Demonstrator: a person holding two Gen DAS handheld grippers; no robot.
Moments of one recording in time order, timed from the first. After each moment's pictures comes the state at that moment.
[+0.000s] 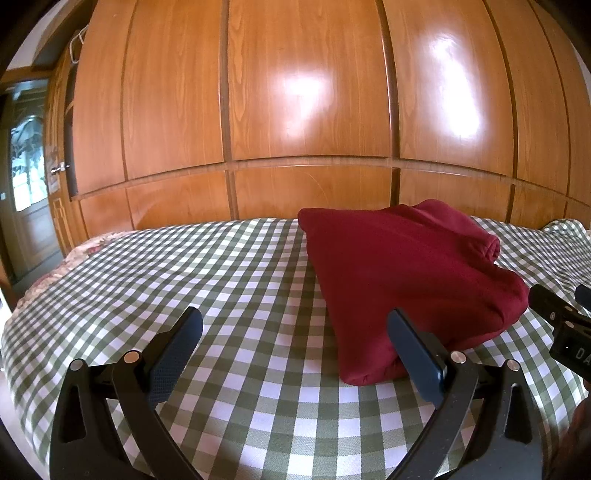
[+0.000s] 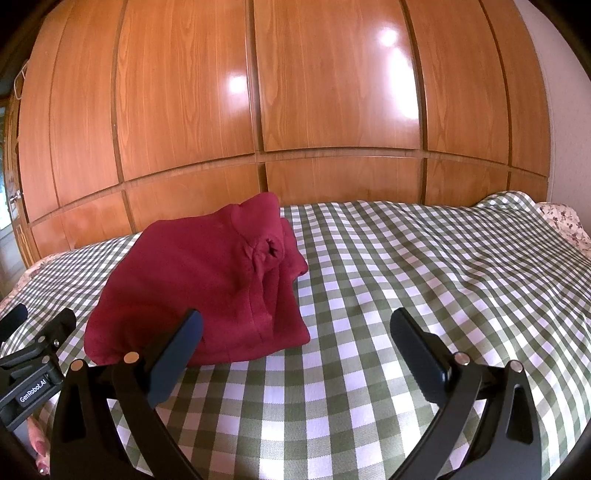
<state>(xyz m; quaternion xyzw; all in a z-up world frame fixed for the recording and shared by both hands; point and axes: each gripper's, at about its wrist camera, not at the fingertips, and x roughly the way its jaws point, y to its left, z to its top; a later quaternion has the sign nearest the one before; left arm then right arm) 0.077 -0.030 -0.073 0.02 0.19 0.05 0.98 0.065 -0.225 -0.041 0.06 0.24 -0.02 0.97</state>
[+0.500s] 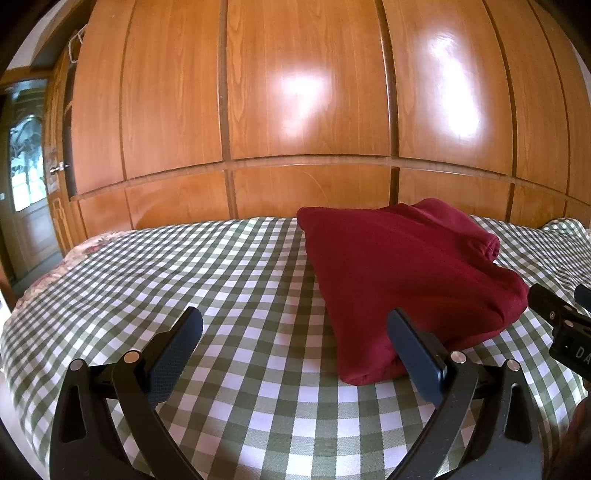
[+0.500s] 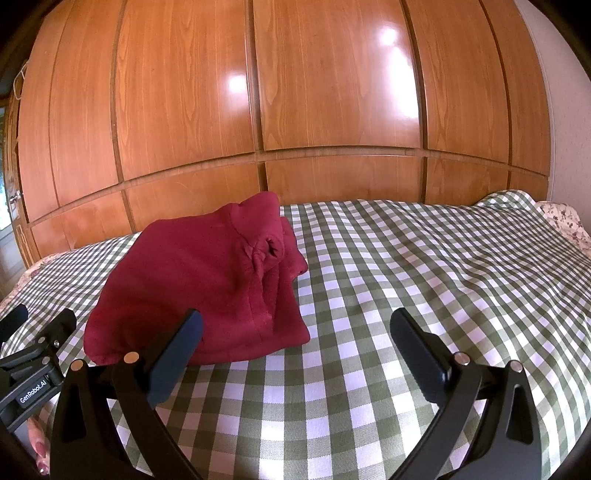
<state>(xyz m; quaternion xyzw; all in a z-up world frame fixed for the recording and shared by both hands) 0.079 -0.028 -0.073 0.02 0.20 0.04 0.98 0.065 -0.225 -0.042 0.06 0.24 -0.02 0.97</state>
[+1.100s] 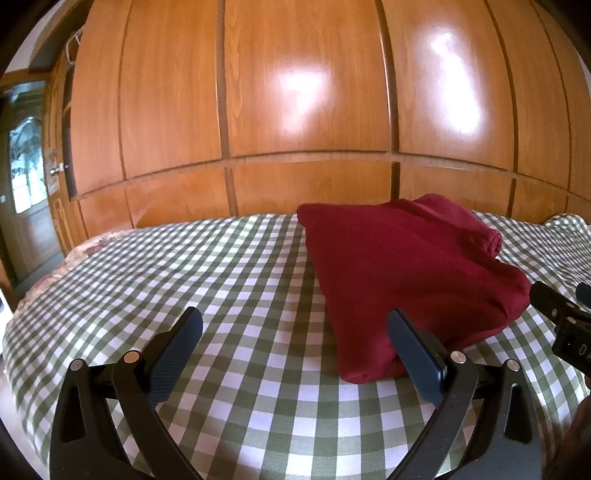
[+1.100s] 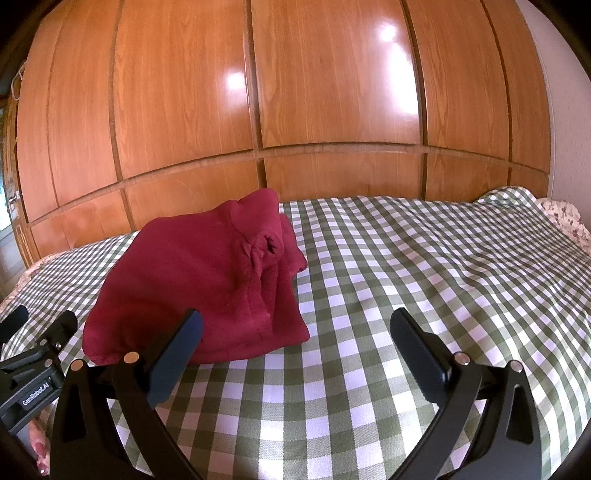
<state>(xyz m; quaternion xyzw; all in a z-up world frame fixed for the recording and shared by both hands) 0.085 -0.024 -0.075 0.02 0.21 0.04 0.98 0.068 -0.226 -0.045 0.06 0.25 -0.02 0.97</state>
